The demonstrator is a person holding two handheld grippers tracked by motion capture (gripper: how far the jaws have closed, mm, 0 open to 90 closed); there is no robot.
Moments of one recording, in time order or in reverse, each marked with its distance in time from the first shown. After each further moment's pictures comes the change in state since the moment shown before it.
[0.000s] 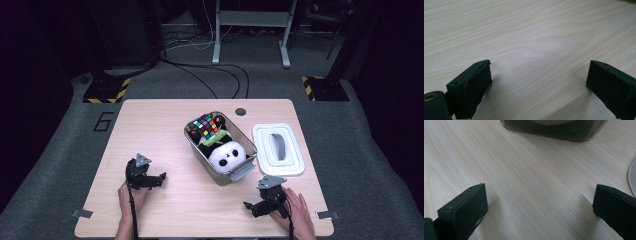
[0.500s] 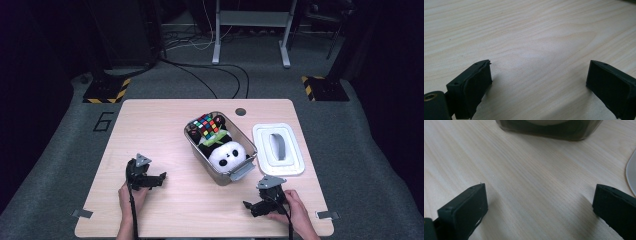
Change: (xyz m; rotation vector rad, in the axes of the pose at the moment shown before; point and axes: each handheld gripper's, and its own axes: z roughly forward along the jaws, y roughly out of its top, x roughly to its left) left arm -0.001 0.000 0.000 0.003 0.009 -0.008; right arm 0.004 0.001 0.001 -0.002 -0.032 0.034
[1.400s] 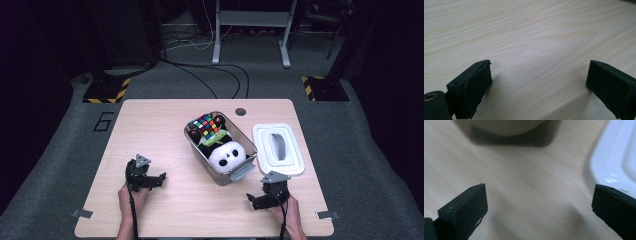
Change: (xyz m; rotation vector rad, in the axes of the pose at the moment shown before) left arm -0.002 -0.002 -0.001 -0.013 0.013 -0.011; right arm -0.013 0.007 -0.011 -0.018 -0.129 0.107
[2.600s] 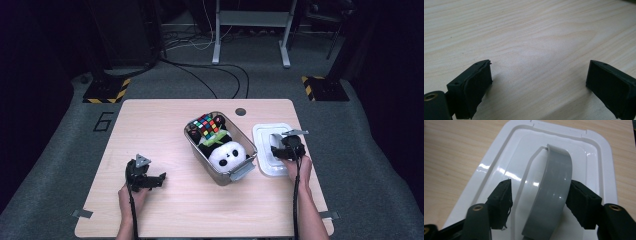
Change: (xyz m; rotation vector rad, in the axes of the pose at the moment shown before) left arm 0.000 0.000 0.000 0.001 -0.001 -0.003; right arm -0.132 0.062 0.036 0.031 -0.257 0.233
